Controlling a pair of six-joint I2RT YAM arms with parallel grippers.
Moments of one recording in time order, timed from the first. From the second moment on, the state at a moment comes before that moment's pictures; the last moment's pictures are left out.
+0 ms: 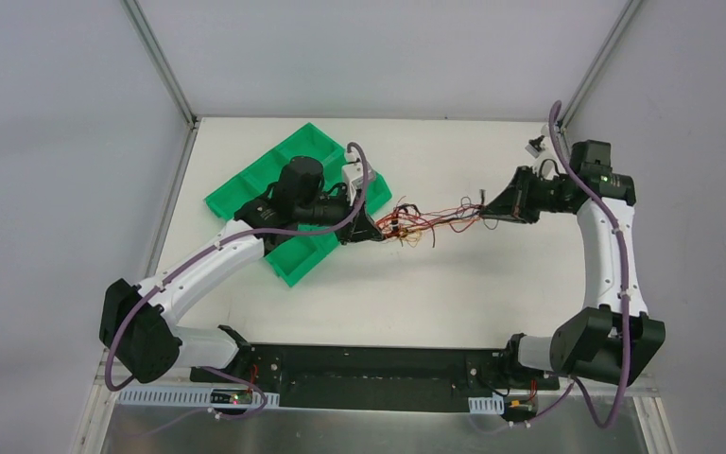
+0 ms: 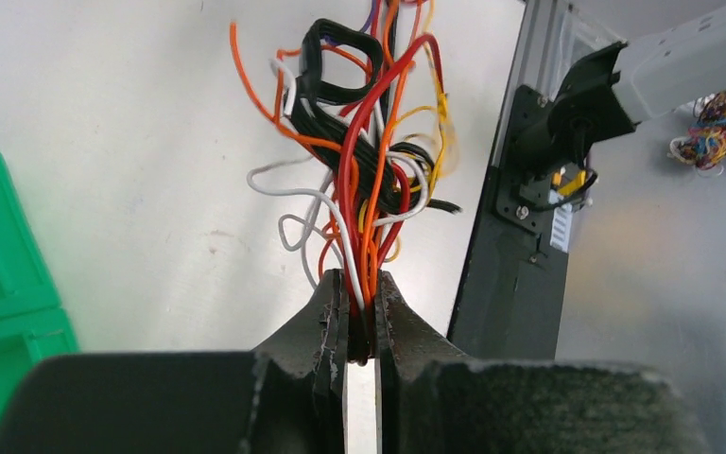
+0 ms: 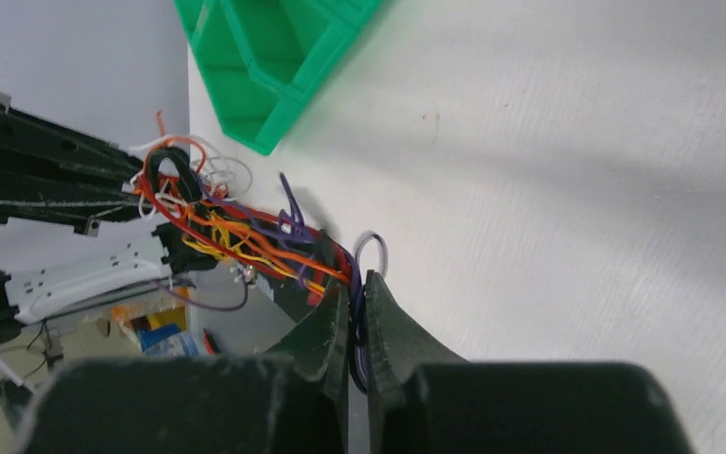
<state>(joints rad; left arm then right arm) -0.64 1.28 1.06 -0.27 0.65 -0.07 -0.17 1.31 1.32 -1.13 -0.88 0.05</state>
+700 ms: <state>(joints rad) -0.58 1.31 1.00 -0.61 0.57 0.06 -0.41 1.38 1.47 -1.07 -0.88 -0.02</state>
